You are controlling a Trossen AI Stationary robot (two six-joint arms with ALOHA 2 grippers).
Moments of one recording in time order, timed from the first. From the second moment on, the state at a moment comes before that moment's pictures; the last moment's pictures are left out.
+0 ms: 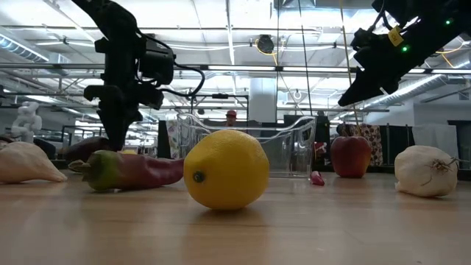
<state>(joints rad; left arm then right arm) 0.48 1.45 0.86 -0.91 0.12 0.32 -0.01 0.86 0.50 -0.31 0.57 0.33</state>
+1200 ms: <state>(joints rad) 0.48 1.11 1.12 -0.47 0.12 0.24 -0.01 0.86 0.50 -0.29 0.57 0.32</state>
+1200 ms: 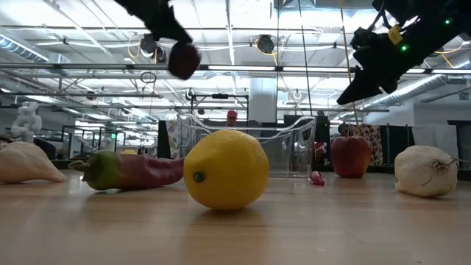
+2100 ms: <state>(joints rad) 0.55 1.47 1.03 0.29 0.14 0.03 -0.01 0.86 0.50 -0.26 0.49 0.38</state>
